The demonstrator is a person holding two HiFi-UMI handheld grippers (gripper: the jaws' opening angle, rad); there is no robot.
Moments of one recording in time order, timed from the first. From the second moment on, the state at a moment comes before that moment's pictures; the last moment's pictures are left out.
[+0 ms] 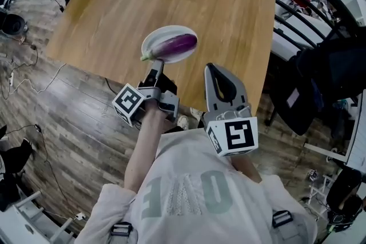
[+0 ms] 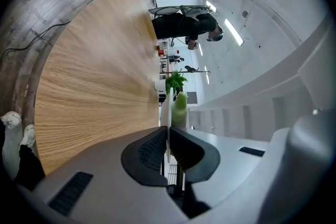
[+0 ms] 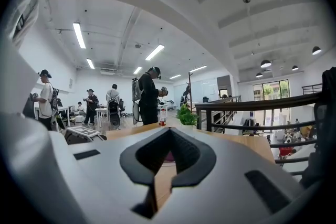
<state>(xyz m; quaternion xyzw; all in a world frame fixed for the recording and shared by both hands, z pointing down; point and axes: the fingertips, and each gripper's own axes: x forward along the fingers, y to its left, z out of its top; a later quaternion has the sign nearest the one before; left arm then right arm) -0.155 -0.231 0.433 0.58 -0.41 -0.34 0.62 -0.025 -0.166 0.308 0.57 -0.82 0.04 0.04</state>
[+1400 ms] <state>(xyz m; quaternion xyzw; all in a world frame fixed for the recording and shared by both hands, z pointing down) -0.130 -0.255 0.561 0.52 -0.47 -0.34 0.62 0.031 -0.201 0.330 0.52 -0.85 0.04 0.11</state>
